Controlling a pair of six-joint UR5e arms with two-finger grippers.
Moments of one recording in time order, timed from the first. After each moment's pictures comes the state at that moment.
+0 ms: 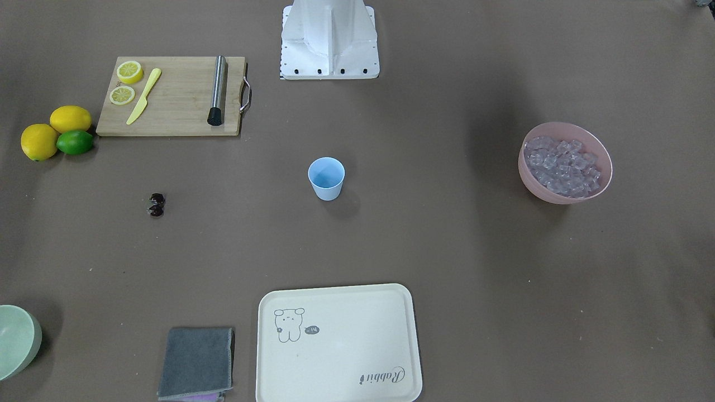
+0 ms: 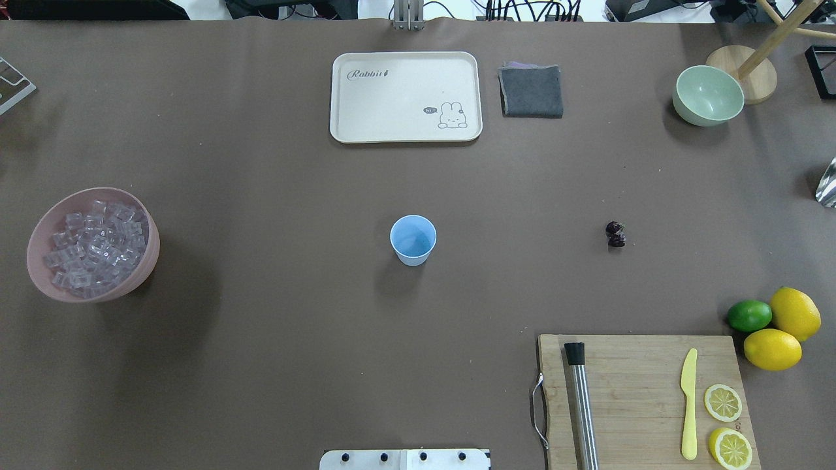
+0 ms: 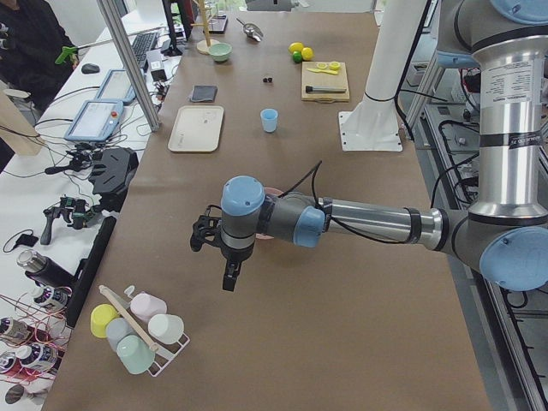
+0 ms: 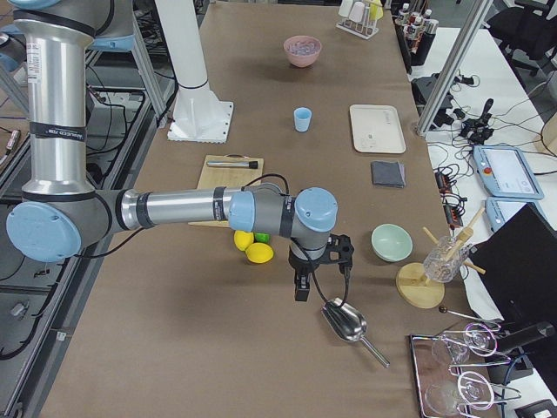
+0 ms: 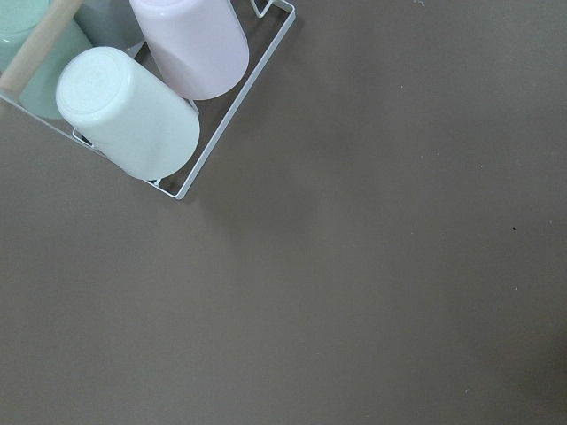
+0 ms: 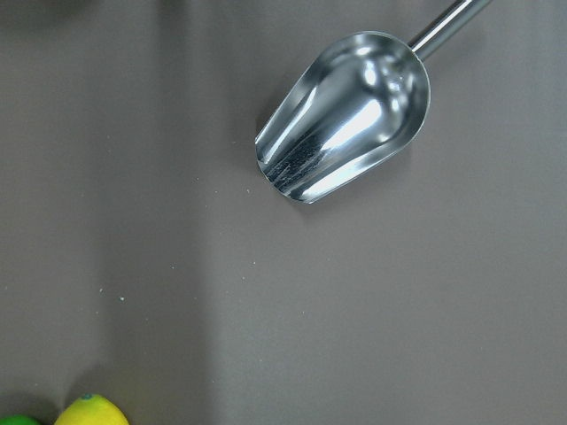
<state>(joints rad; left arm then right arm) -1.55 -1.48 -1.76 -1.72 -2.28 -0.07 1.59 -1.63 1.75 -1.75 2.30 -0.06</state>
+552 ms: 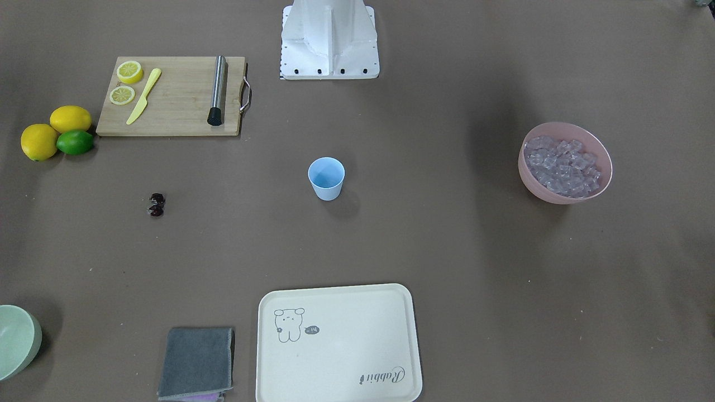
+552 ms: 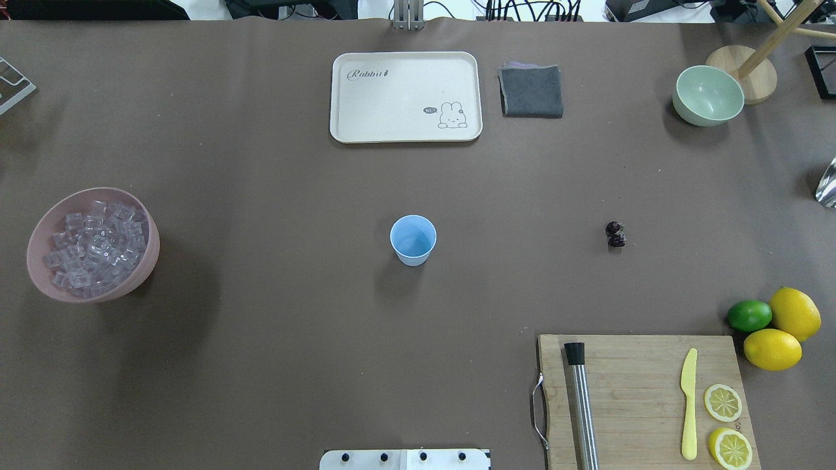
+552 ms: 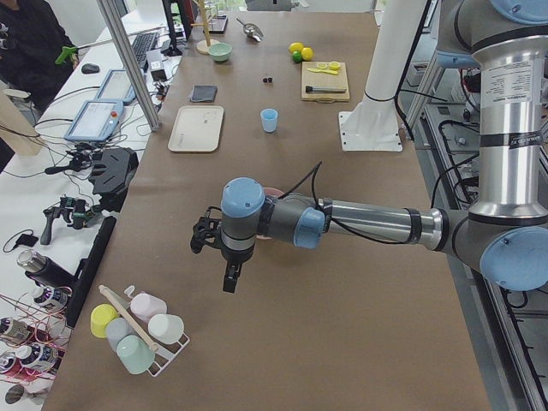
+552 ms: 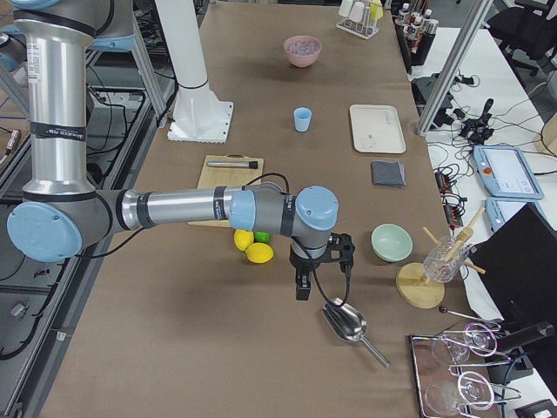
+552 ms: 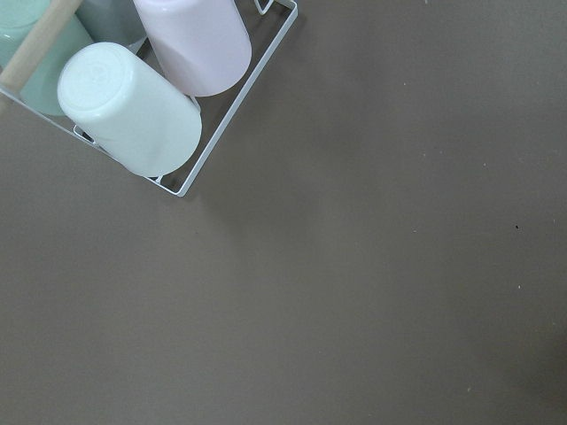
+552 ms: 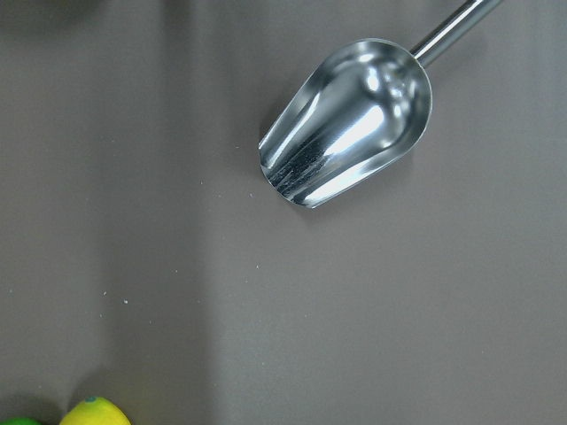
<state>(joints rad) -1.55 -1.48 -1.75 -1.72 -2.28 -0.07 1.59 -1.63 1.75 -1.75 2.30 -0.06</state>
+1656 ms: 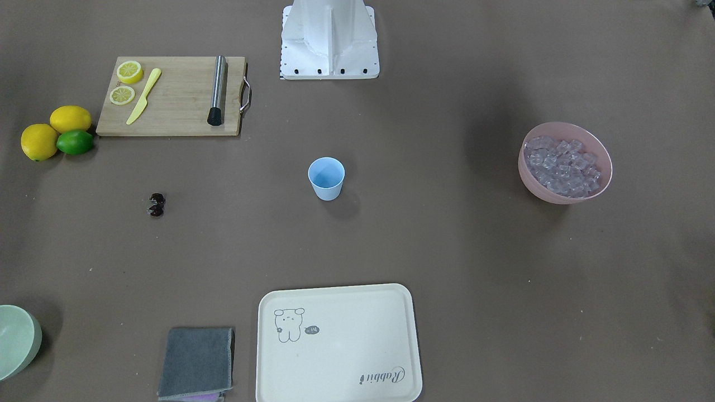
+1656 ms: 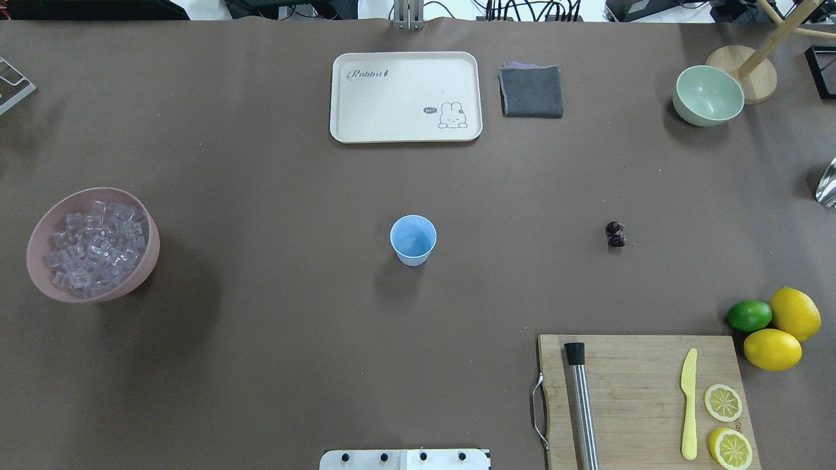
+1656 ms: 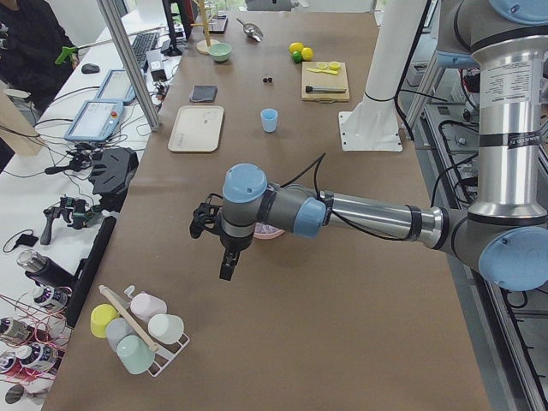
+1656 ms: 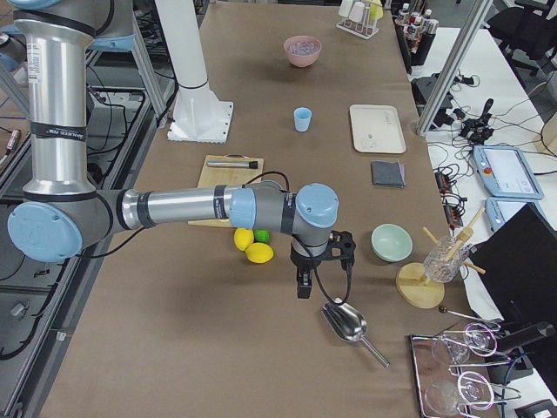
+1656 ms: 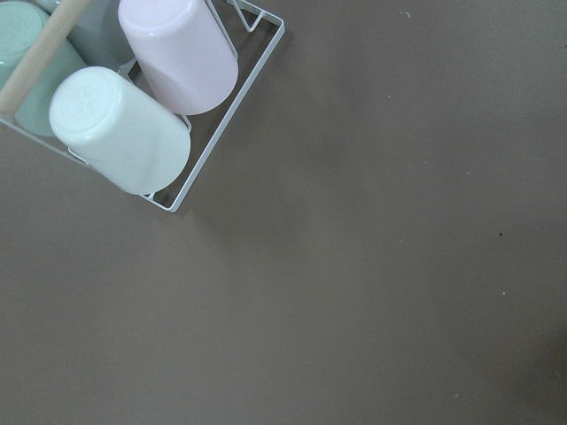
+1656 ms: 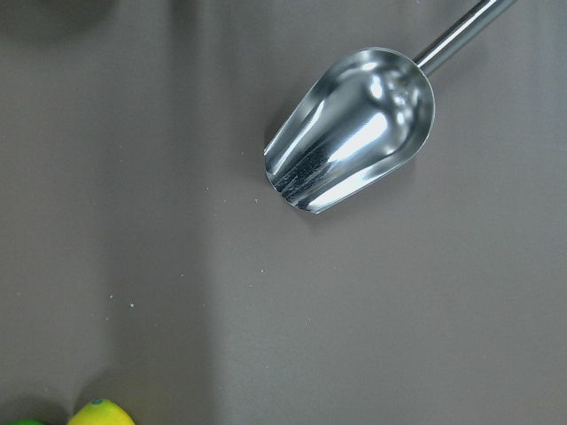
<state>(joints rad) -1.53 -1.49 -1.83 -1.73 -2.27 -0.07 1.59 -1.63 1.76 -1.75 2.30 -0.06</state>
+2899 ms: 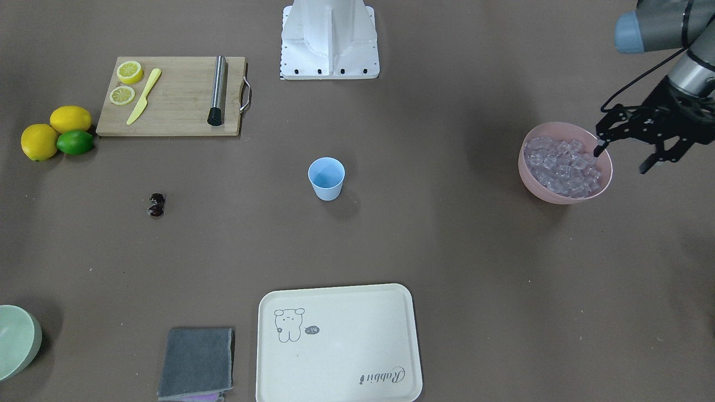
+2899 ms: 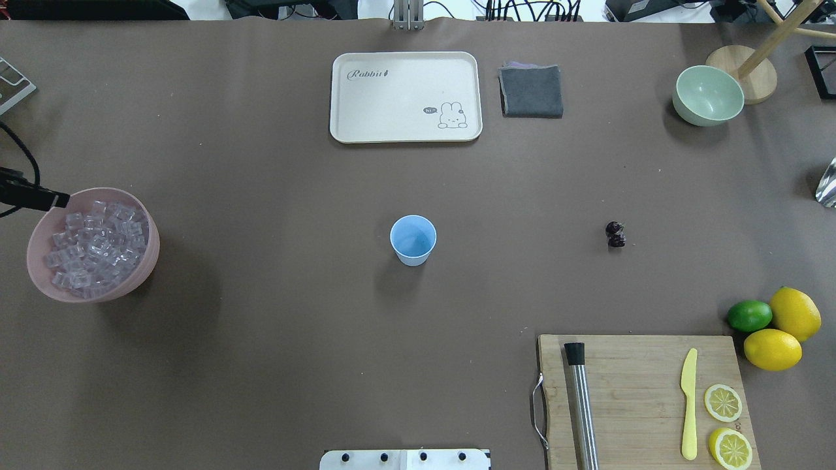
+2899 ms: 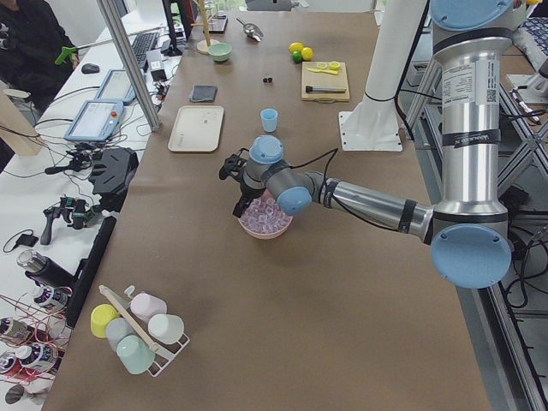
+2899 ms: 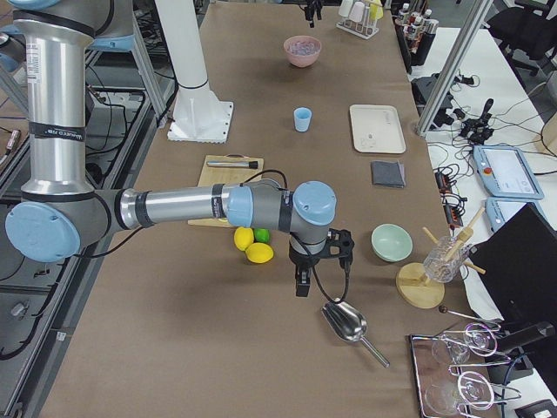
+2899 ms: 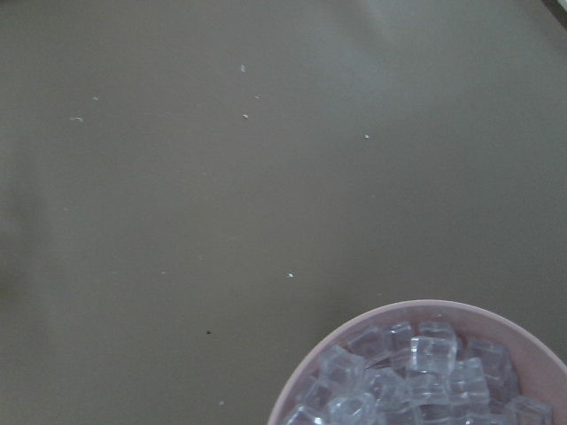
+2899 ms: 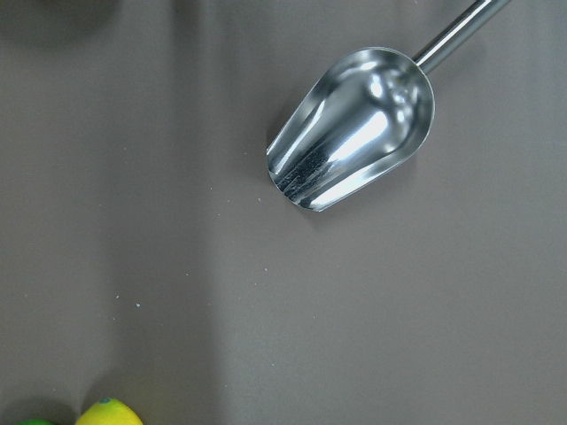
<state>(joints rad) -1.03 -1.49 -1.87 -2.20 -2.15 -0.48 1.59 -1.64 1.78 -1.75 2.30 -0.04</state>
